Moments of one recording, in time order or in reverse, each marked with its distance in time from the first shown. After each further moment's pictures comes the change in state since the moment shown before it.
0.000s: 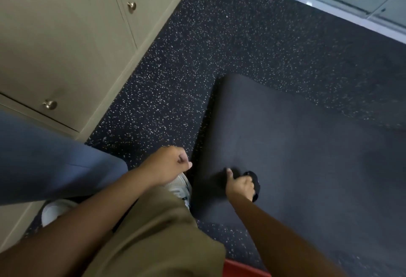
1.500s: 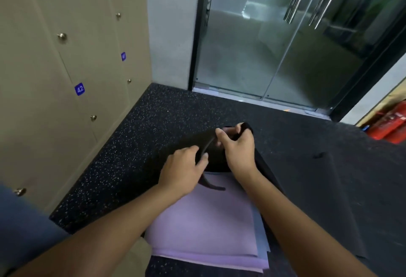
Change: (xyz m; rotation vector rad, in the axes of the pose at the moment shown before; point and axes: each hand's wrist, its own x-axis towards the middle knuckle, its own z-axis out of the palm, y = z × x) left_hand -0.147 0.334 0.018 0.126 0.575 0.456; right_hand -0.185 0.019 -0.424 1.022 0.331 -0.926
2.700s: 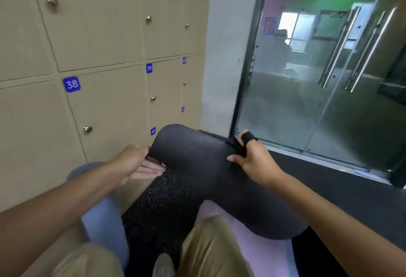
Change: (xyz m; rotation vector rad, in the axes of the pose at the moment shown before) left_hand -0.124 -0.032 -0.260 -0.800 0.135 -0.594; right_hand -0.066 -0.174 -0.019 -0.485 -0.540 -0.509
